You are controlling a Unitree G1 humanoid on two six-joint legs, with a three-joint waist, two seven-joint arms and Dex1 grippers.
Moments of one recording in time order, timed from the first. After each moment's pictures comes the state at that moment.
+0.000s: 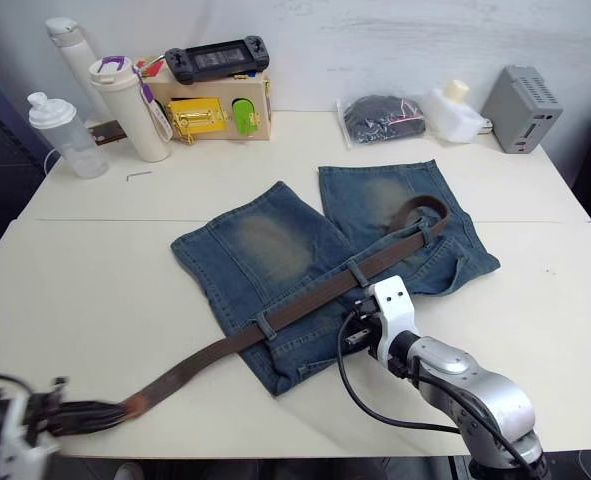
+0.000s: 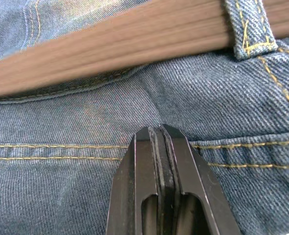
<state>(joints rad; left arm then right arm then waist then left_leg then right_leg) 0.32 1.28 0.10 0.67 0.13 -1.52 -0.69 -0.06 -0.45 0.04 -0.61 0.66 1.01 0.16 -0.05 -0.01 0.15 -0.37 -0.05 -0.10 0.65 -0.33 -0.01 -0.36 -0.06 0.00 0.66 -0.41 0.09</state>
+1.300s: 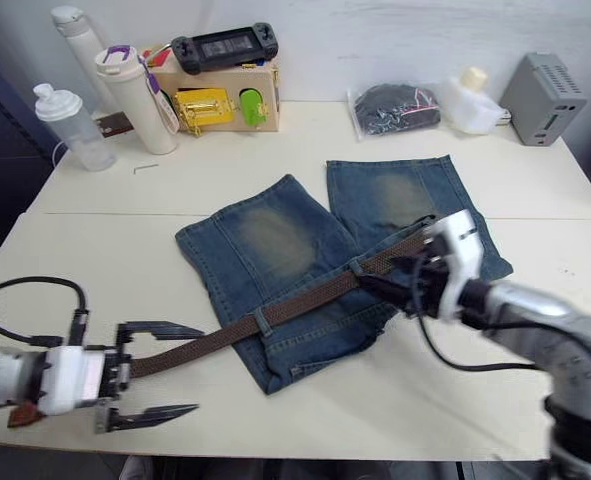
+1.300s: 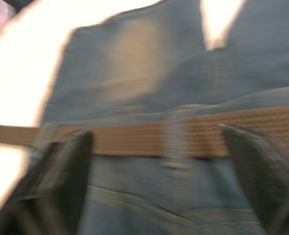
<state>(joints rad) 0.10 1.51 -0.40 -0.44 -0.74 -0.56 -0.56 -0.26 -0.89 -0.34 -0.49 0.94 1.11 0.53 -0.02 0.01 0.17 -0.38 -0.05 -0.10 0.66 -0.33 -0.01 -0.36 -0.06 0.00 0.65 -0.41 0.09</state>
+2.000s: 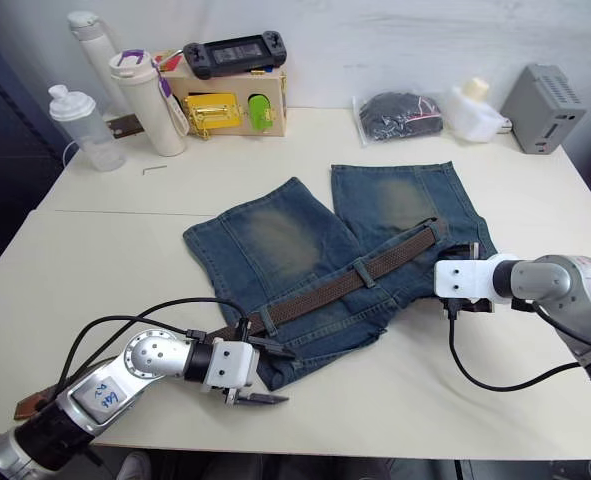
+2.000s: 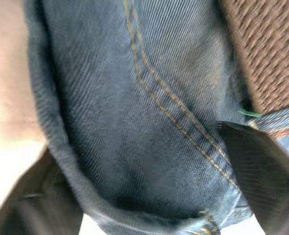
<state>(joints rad) -0.25 0.78 -0.54 -0.25 -0.12 -0.04 -0.84 -0.41 -1.12 0.23 0.16 -0.20 -0.08 0.93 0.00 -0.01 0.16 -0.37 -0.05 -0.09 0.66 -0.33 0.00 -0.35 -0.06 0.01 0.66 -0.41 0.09</state>
